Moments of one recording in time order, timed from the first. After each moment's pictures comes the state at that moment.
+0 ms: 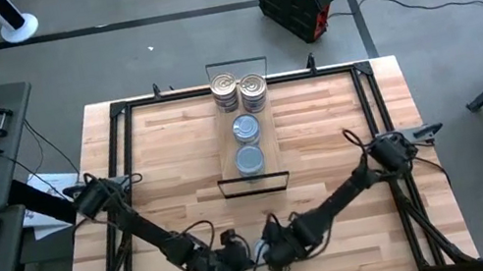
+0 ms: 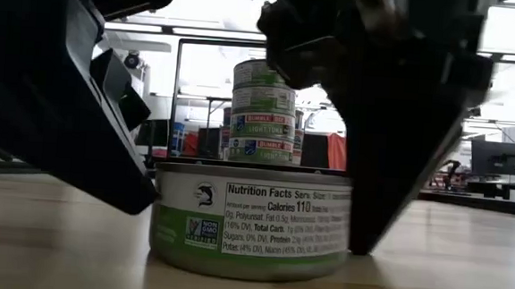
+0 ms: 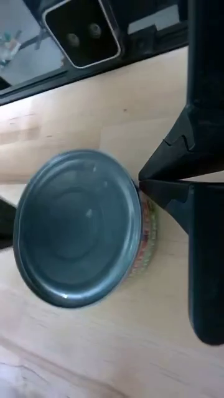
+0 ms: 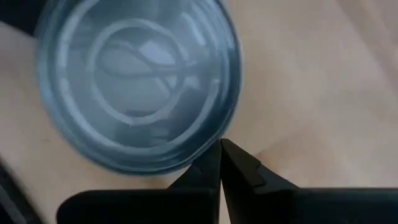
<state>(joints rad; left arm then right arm) -0.71 1.99 1.00 0.24 -0.39 -0.63 0.54 2.20 1.64 -0.74 0.09 1.13</state>
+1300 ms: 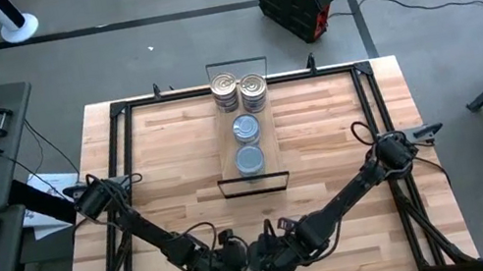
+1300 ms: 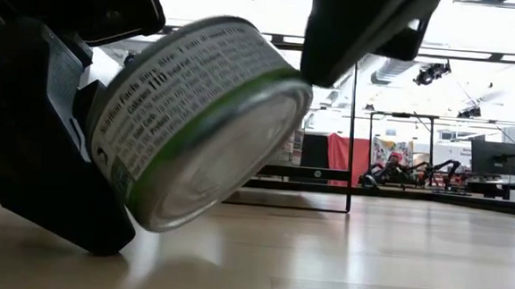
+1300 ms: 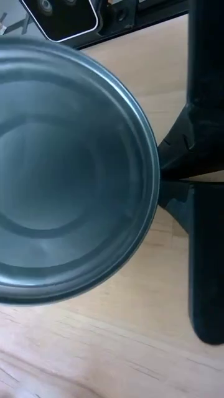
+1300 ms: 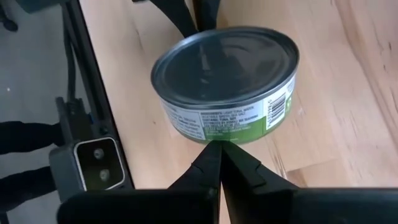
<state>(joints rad) -0.69 2.02 1.00 0.19 -0.39 -0.65 0.55 2.18 1.82 -0.79 0.13 0.88</state>
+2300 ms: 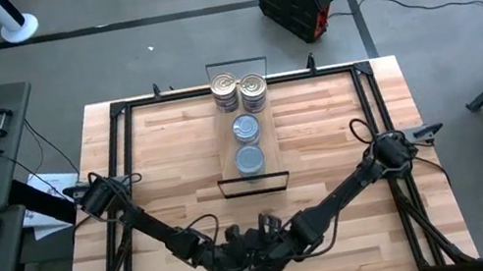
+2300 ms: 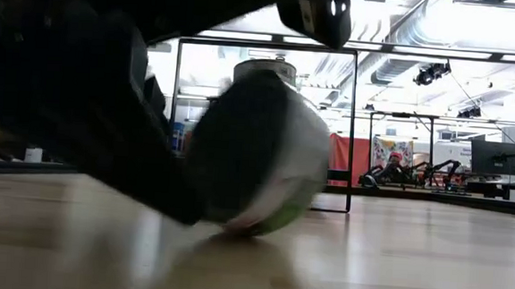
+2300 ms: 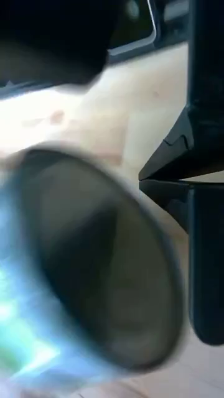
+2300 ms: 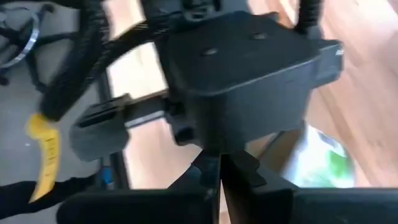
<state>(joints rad) -0.64 2.02 1.00 0.31 -0.36 -0.65 0.53 2.19 1.85 -0.62 0.26 0.83</state>
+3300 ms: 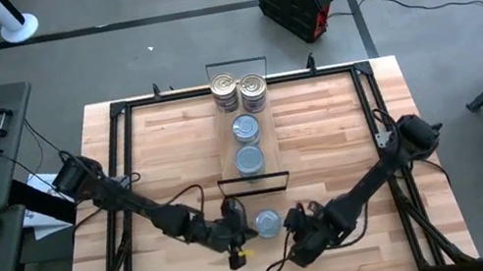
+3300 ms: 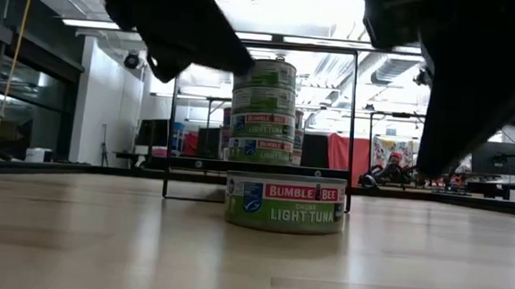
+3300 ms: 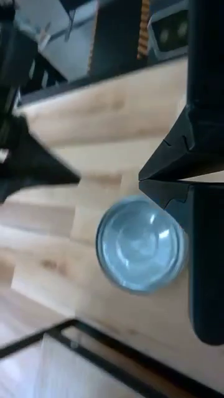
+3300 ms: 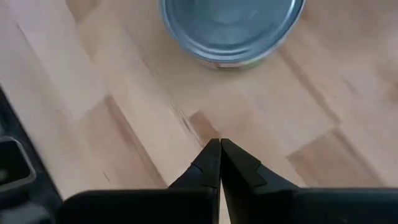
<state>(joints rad) -0.52 1.74 1.00 0.08 -0.34 -0.51 0.60 1.92 1.33 -0.63 0.23 1.19</state>
